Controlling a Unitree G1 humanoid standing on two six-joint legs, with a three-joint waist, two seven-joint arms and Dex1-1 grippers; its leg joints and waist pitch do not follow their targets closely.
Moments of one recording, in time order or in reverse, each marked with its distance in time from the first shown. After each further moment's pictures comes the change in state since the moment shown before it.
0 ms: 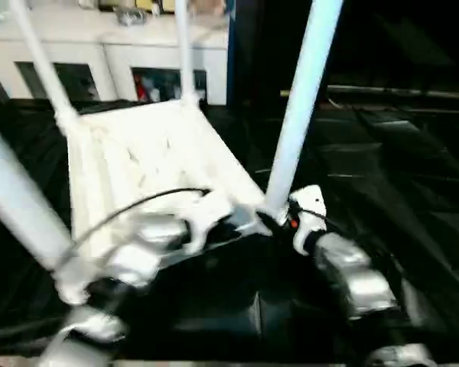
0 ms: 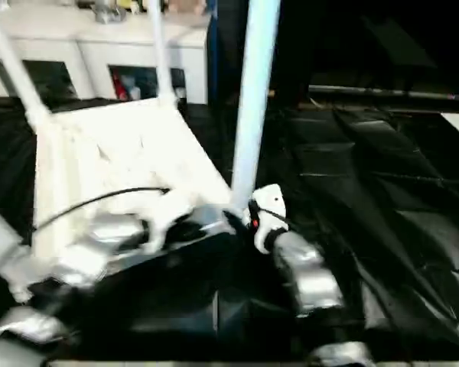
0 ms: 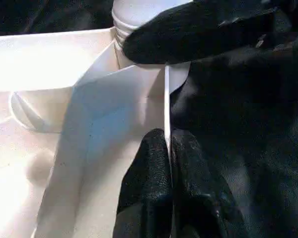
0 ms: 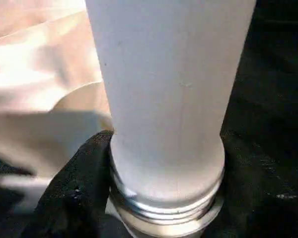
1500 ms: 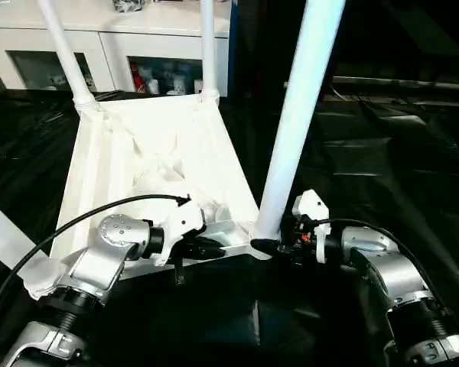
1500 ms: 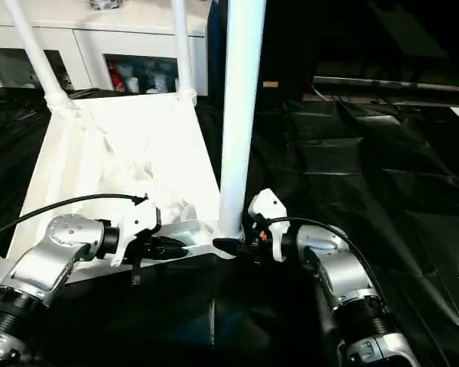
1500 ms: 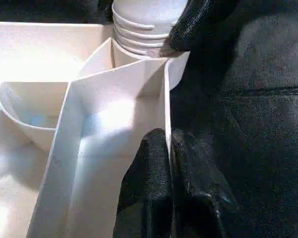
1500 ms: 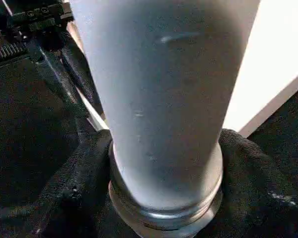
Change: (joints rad) left arm 0.120 0.230 0.018 -0.190 -0.122 -0.058 -0.362; right arm -0.017 -0.286 0.141 -0.111 0.095 0.036 0.683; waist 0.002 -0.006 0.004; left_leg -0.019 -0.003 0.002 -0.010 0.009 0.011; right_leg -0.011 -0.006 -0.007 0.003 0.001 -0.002
